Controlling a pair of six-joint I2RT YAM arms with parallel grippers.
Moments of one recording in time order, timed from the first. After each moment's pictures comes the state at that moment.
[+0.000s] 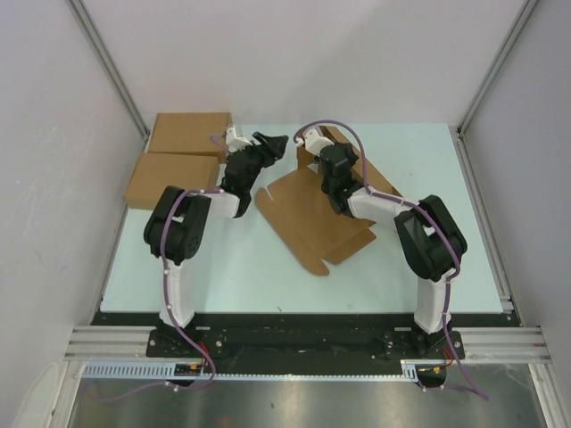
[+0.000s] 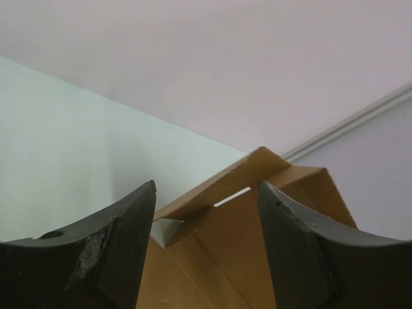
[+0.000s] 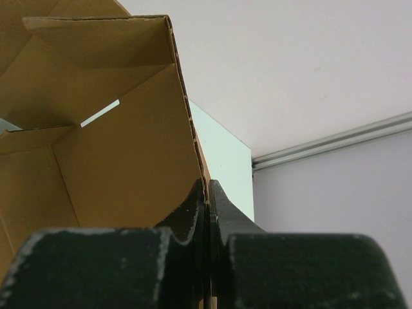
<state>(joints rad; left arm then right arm) -0.37 2.04 1.14 0.97 -0.04 -0.85 0.59 1.94 1.28 0.50 0.72 -0.80</state>
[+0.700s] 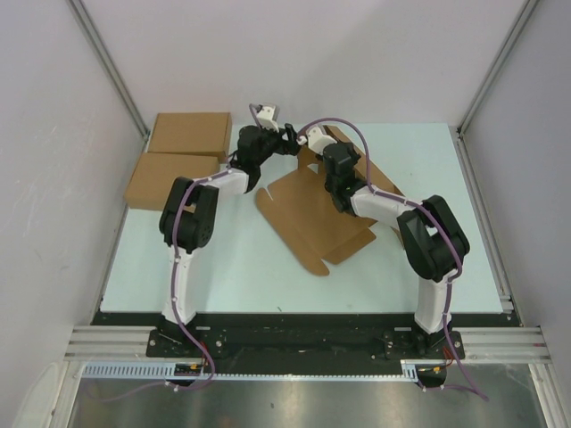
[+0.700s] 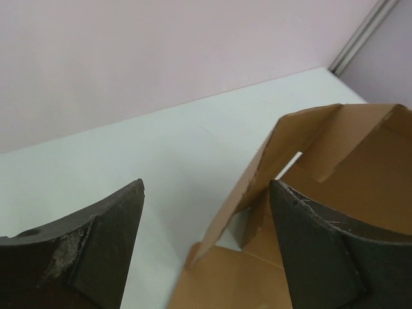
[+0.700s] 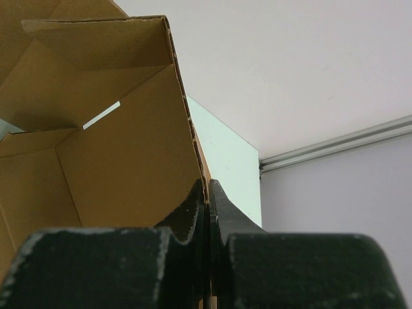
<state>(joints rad) -0.37 2.22 1.51 0.70 0.27 -0.30 0.57 1.92 1.28 0.48 0.68 -0.77</state>
